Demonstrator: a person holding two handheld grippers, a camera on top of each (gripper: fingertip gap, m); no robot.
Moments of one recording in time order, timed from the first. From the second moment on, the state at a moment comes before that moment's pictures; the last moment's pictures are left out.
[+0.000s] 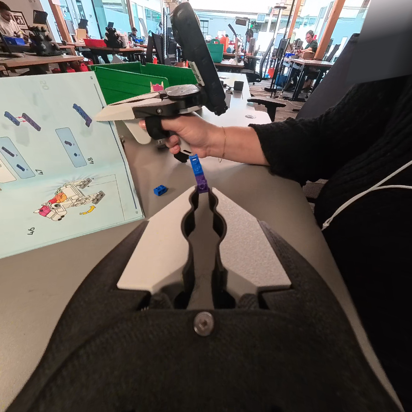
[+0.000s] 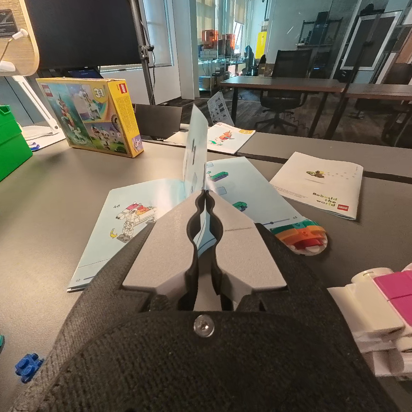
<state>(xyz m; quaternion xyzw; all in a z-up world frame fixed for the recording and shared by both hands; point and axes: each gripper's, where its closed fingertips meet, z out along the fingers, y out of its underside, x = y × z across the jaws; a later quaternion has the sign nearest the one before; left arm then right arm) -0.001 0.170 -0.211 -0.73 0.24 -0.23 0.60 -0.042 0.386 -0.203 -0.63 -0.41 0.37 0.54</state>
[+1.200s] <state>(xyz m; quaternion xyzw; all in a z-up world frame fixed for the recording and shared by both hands) 0.000 0.173 -0.211 -0.73 0.24 -0.23 0.60 -0.045 0.378 -0.201 -0.61 -0.43 0.37 0.55</state>
